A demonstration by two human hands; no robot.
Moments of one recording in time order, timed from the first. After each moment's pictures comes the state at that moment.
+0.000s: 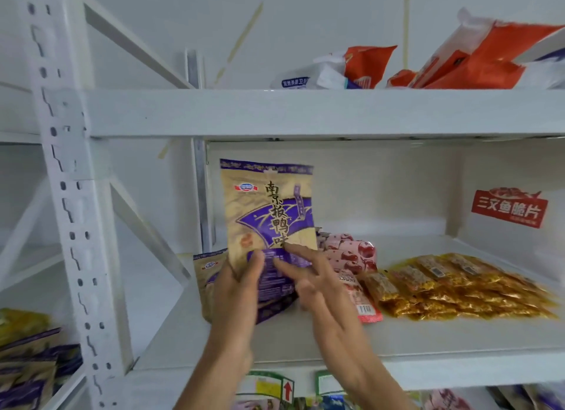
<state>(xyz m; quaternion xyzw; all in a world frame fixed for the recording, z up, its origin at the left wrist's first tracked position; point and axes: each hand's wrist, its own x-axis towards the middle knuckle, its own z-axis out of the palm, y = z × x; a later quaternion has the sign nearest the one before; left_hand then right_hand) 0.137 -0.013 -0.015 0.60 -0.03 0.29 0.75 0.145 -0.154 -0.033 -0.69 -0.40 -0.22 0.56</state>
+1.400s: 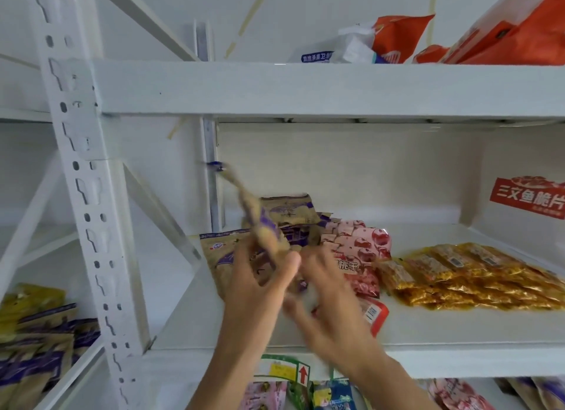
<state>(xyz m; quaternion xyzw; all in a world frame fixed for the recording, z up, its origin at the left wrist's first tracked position) 0.117 -0.007 -0.023 0.68 -0.06 0.32 0.66 0.154 -0.141 -0.042 -0.75 -0.42 -0.30 0.41</state>
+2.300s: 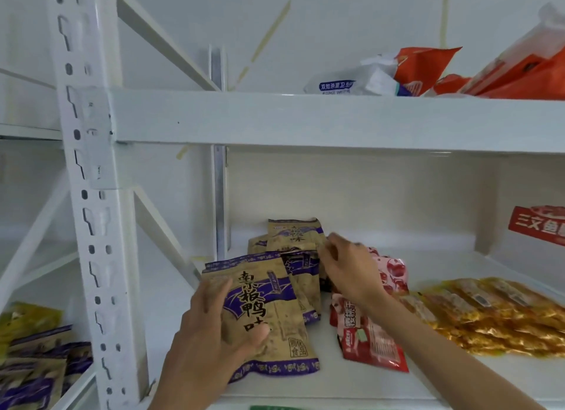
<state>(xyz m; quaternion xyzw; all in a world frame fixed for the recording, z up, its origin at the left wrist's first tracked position) 0.140 0.094 -0.058 0.91 0.05 0.22 0.35 0.297 -0.138 0.001 -0.88 -0.22 -0.25 0.33</state>
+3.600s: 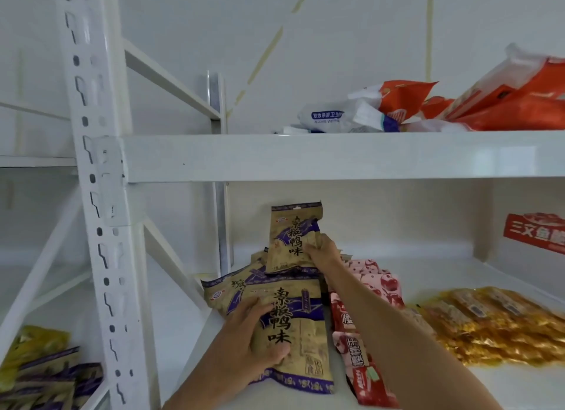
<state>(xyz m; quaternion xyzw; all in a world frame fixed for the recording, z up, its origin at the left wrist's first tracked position) 0.185 0.094 -0.059 0.94 -0.08 0.12 0.32 0.412 -0.082 0.012 -0.81 -0.08 -0.11 0.58</state>
